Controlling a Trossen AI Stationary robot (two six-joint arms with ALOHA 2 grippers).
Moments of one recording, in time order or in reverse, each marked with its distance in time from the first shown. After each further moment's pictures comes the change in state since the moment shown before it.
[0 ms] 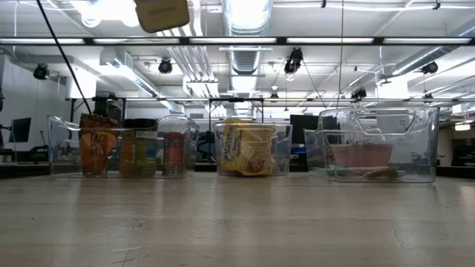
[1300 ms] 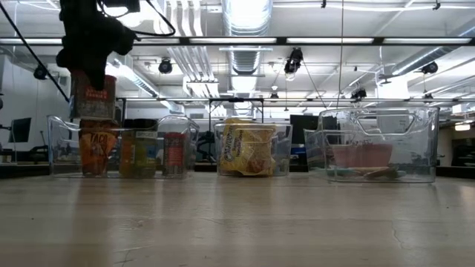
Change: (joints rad) left arm 0.108 -0.265 -0.446 -0.168 -0.555 -0.466; right arm -0.008 -0.175 -0.042 -0.262 0.204 -0.025
